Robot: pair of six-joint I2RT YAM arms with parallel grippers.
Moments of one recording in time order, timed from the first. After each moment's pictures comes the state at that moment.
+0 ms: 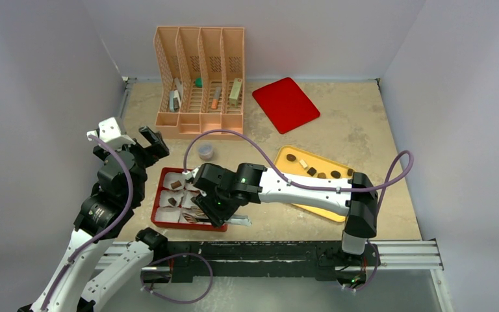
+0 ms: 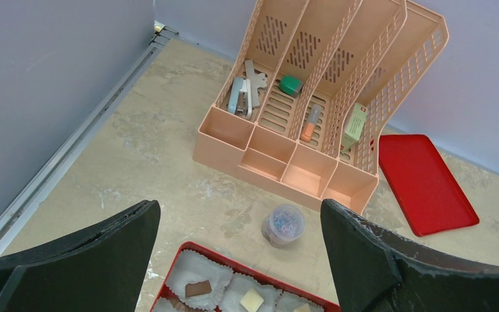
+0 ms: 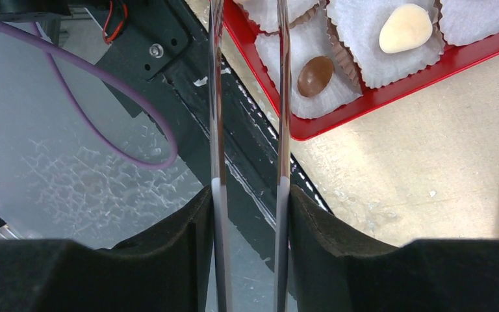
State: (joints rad) left arm -0.49 0.59 0.97 -0.56 -0.72 -0.42; right arm 1.31 1.79 1.64 -0.94 -0.04 0.45
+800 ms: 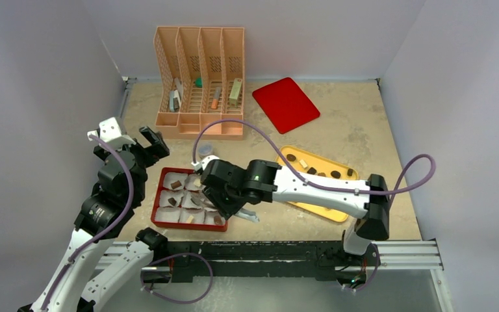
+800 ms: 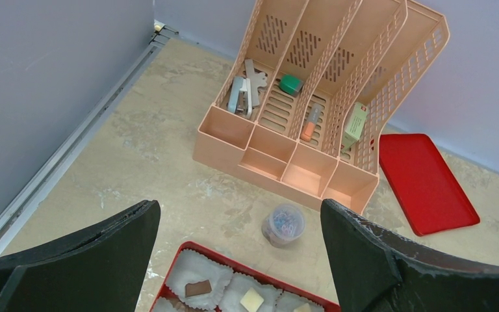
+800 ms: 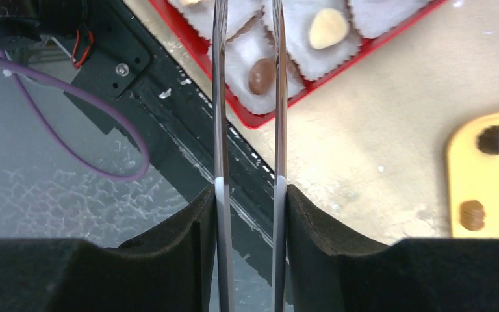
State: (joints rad) left arm -0.49 0.59 0.97 -0.56 -0.72 -0.42; right arm 1.31 1.73 1.65 -0.99 0.10 0.48
